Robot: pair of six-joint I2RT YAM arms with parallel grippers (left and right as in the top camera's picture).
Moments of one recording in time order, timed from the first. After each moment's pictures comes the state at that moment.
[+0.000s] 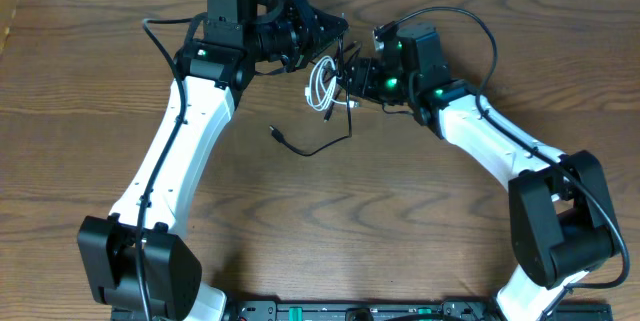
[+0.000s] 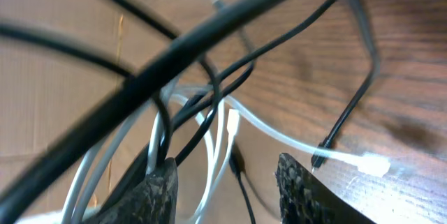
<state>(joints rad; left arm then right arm) -0.23 1.68 1.50 -0.37 0.81 -1.10 0.39 1.86 1.22 -0.01 -0.59 0.77</state>
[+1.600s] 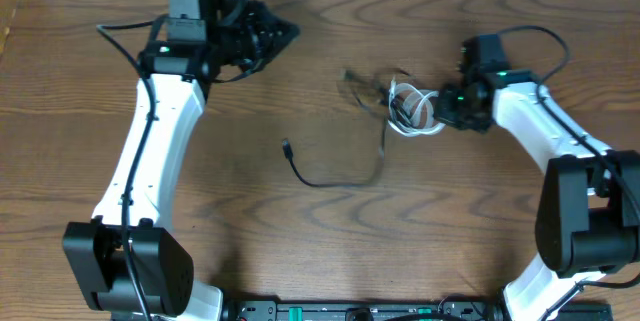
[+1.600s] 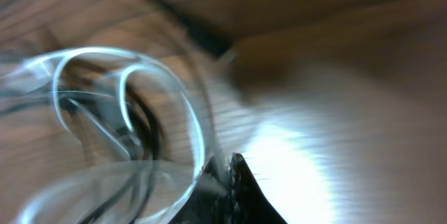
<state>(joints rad) -0.07 1.68 1.50 -0.58 0.70 -0.84 0.10 1.86 1.22 -0.66 -0.12 0.49</state>
